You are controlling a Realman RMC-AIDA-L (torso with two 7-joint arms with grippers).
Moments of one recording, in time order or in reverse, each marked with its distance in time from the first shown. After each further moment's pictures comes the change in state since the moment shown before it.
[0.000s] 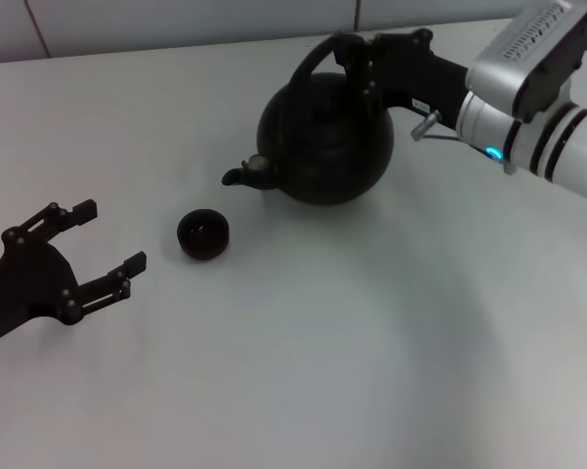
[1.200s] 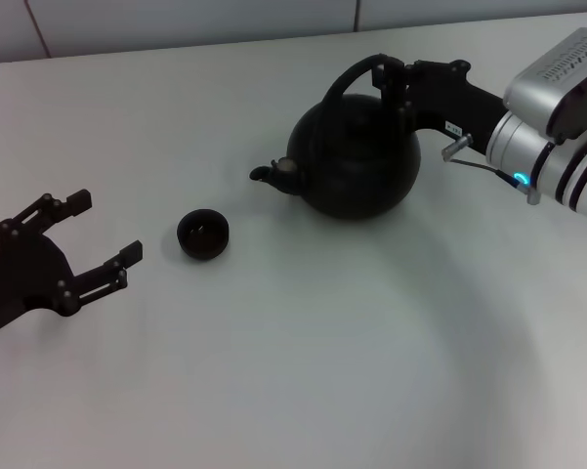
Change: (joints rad) left arm -0.003 -0.010 -0.036 0.000 0.001 0.016 0.000; right arm -0.015 -0.005 0.069 0.129 0.066 -0.050 -0.028
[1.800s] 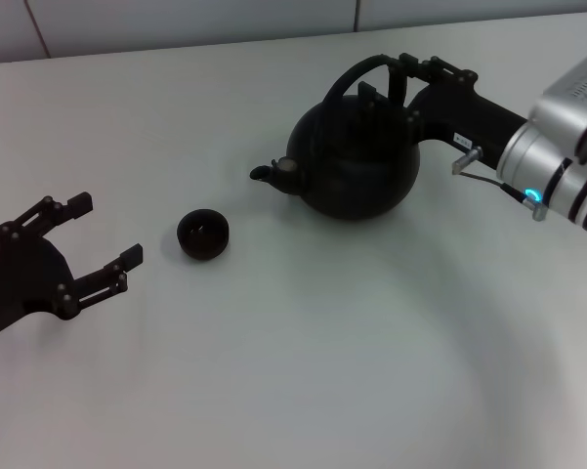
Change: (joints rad) left arm 0.003 0.002 0.000 0.000 0.004 0.010 0.000; right arm -0.050 0.004 0.016 0.006 0.007 -0.114 0.008
